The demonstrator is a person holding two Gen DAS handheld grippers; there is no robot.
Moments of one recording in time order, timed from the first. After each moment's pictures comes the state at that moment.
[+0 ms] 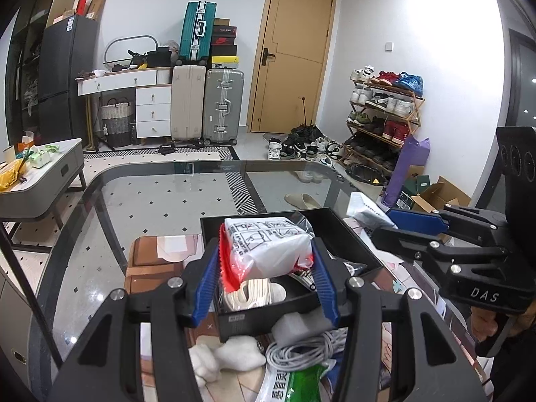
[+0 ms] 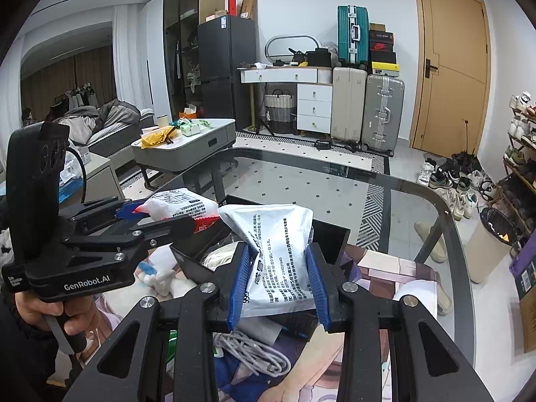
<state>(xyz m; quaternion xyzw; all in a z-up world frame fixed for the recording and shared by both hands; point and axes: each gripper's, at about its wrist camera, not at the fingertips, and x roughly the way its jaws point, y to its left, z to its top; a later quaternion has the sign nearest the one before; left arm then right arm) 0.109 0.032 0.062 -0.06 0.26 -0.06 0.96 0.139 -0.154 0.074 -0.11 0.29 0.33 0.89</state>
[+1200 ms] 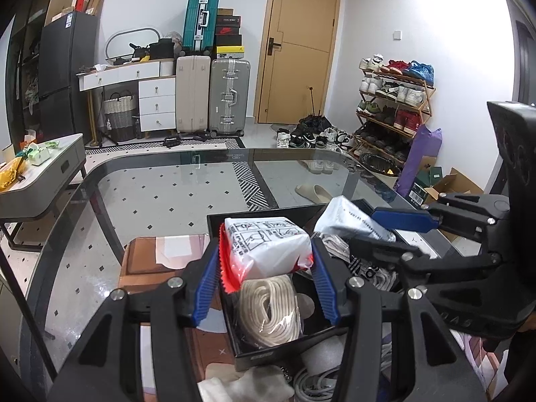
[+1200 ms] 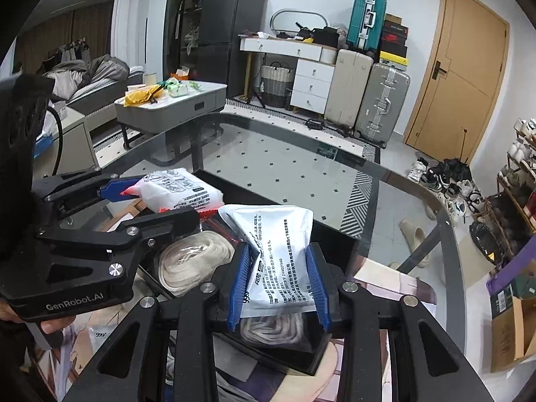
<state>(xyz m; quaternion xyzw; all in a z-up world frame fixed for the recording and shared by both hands) 0.149 0.041 0.032 -0.05 0.28 -0.04 0.96 0.188 -0.099 0.035 -0.21 0.32 0.30 0.88</state>
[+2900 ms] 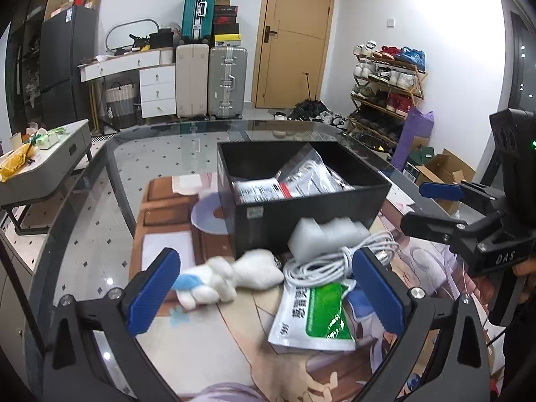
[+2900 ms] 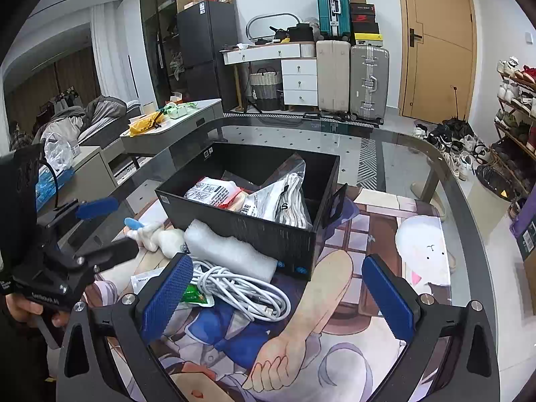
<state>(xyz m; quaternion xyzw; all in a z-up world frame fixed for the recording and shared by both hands) 0.056 0.041 0.012 -0.04 0.31 -0.05 0.95 0.120 -0.185 0.022 -0.09 0.34 0.30 0.89</state>
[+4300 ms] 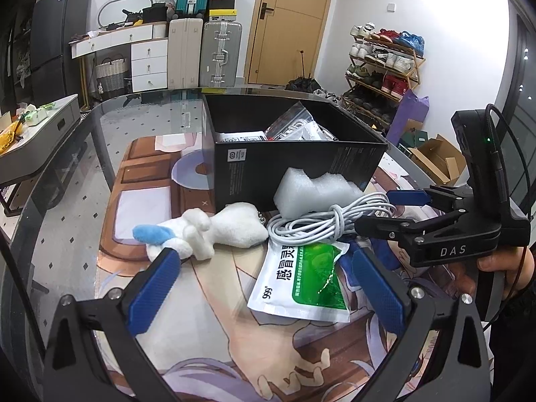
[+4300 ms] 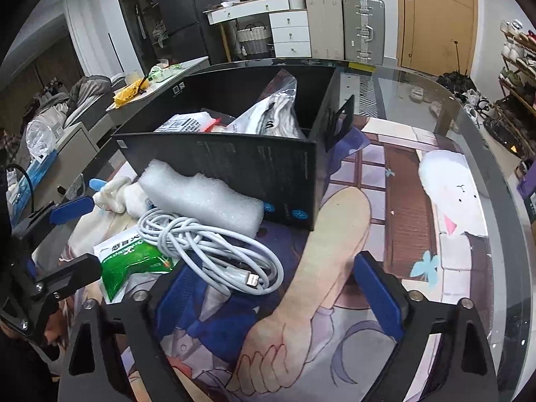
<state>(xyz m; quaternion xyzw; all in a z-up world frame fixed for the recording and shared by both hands) 0.053 0.034 -0.015 -0.06 0.36 -0.07 0.93 0.159 -0.179 -0.046 -0.09 0.44 0.29 0.85</state>
